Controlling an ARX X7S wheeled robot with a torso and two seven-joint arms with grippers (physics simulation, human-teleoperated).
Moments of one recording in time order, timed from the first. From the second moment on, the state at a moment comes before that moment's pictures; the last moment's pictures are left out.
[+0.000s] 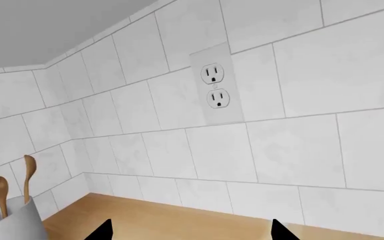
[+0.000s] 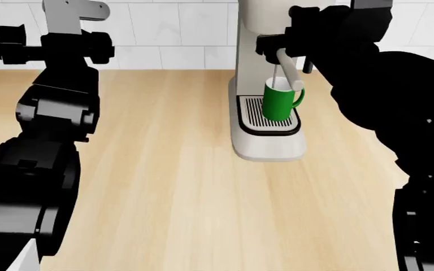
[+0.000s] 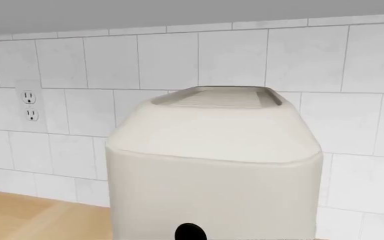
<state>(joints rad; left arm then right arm) -1.50 -0.15 0.29 -1.31 0.00 -0.14 -0.44 1.22 0.35 -0.27 -0.08 0.86 0.98 0.35</state>
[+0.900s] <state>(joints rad) -1.25 -0.31 0.20 -0.54 -0.17 -0.47 -0.23 1.20 0.63 0.05 -0.77 1.88 1.18 1.18</state>
